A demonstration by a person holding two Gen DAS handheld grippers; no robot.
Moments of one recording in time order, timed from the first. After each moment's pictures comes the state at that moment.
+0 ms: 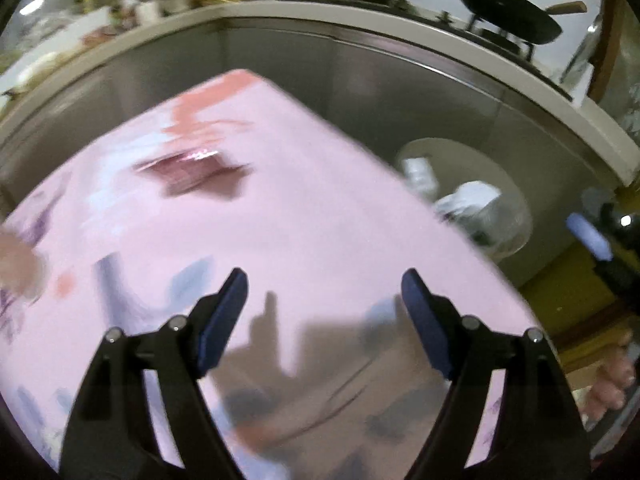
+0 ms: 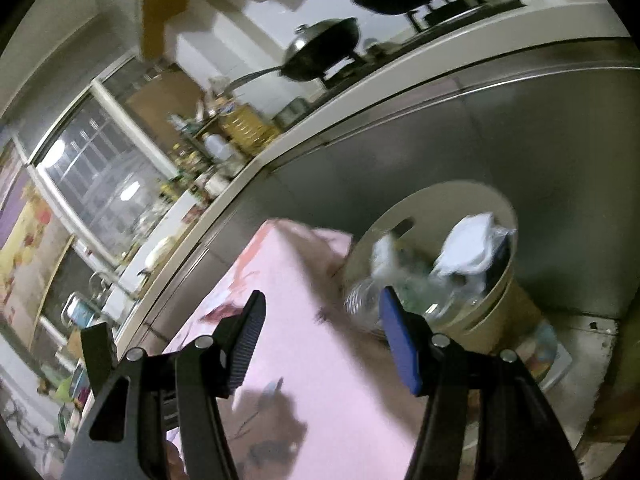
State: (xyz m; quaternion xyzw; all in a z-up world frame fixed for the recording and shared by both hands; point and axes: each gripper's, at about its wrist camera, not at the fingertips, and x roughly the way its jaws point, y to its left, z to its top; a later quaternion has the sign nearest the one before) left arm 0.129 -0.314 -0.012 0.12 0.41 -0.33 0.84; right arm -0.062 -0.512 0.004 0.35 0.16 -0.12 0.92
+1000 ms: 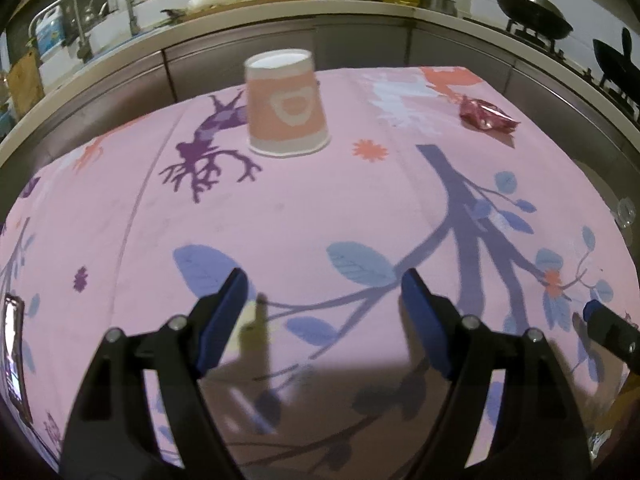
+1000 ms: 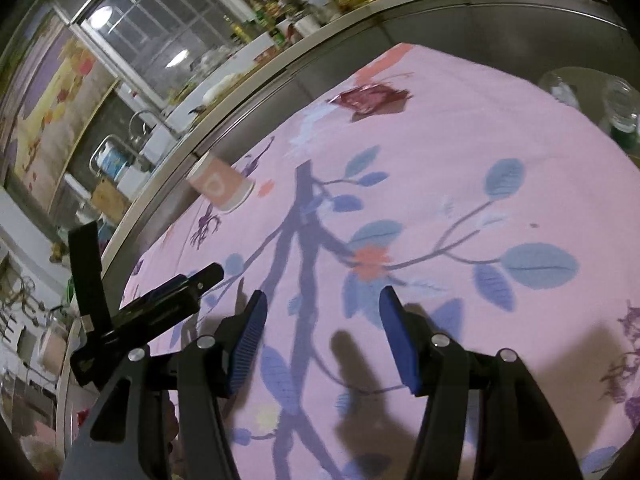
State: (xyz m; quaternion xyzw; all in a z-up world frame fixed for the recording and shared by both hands) left arm 0.134 -0.088 -0.033 0.06 0.42 -0.13 0.90; right arm 0.014 -0.302 -0.039 0.26 0.35 0.04 0.90
